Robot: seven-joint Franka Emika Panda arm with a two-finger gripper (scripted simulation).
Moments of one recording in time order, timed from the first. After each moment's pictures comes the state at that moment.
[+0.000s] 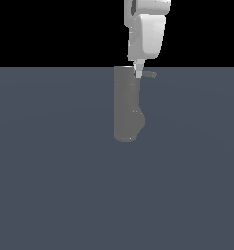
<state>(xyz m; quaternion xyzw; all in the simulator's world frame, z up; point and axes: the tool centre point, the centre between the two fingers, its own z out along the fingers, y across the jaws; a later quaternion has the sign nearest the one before) -0.017 -0.059 0.270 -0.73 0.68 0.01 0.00</state>
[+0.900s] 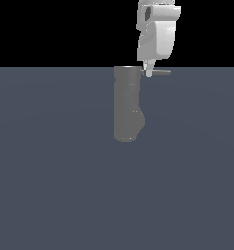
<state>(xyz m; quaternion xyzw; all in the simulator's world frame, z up) 0.020 -0.097 0.270 -0.73 0.68 0.01 0.00</state>
